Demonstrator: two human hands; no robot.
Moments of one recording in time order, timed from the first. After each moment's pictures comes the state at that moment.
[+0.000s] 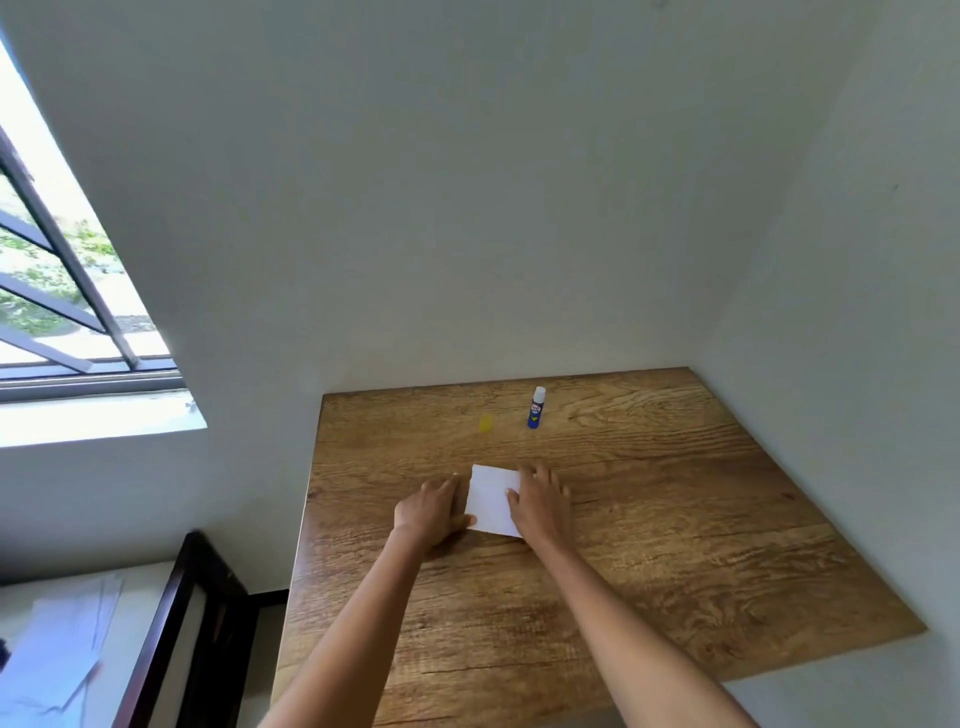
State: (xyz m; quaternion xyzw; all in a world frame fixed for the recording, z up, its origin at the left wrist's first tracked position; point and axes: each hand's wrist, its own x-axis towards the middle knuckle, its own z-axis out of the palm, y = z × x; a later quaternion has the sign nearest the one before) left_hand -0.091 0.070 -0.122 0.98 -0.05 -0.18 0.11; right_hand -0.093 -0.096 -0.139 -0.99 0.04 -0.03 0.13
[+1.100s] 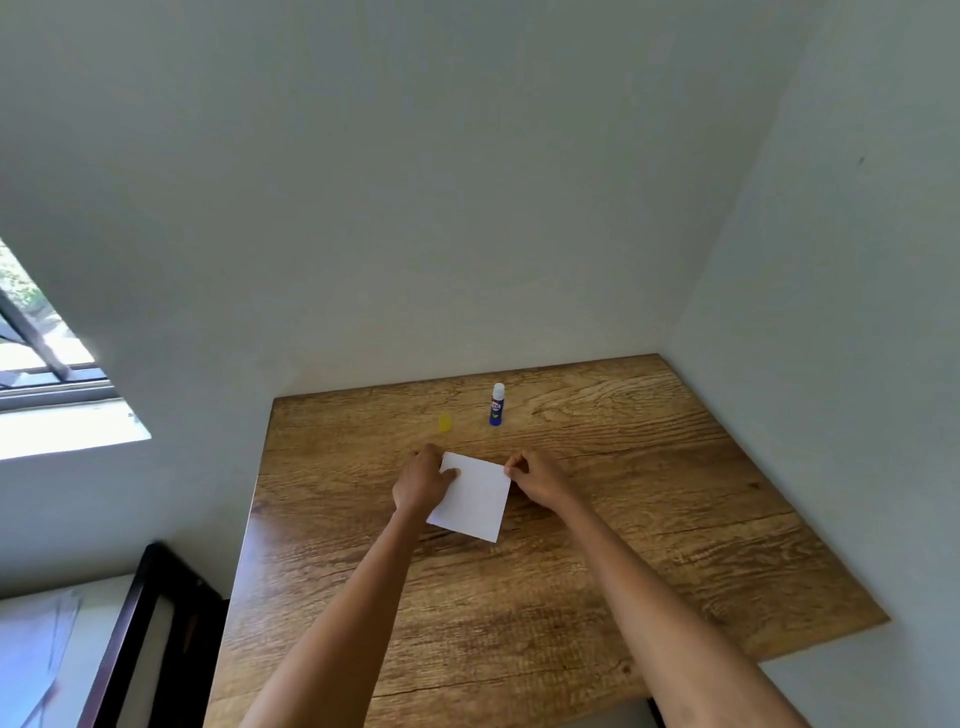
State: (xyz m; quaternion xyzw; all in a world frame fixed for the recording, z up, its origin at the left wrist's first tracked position) left_hand -0.041 0.008 -0.125 0.93 0.08 -0.09 0.35; right_hand -0.046 -0.174 -0.122 -0.92 0.03 0.10 0.37
